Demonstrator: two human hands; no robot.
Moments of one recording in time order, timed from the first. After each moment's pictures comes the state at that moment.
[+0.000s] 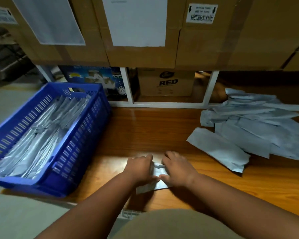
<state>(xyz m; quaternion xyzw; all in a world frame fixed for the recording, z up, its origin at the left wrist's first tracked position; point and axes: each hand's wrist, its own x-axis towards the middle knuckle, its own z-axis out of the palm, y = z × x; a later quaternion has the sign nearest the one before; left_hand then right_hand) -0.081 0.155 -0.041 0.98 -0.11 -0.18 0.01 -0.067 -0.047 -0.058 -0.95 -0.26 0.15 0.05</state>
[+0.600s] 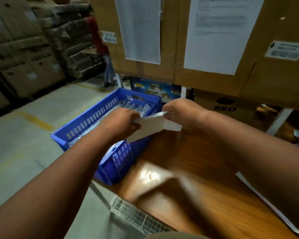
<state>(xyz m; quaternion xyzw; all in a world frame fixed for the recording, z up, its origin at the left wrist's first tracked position) -0.108 0.334 0.202 1.00 0.05 0.06 0.02 0.049 0.123 0.192 -0.87 -0.47 0.01 0.12</state>
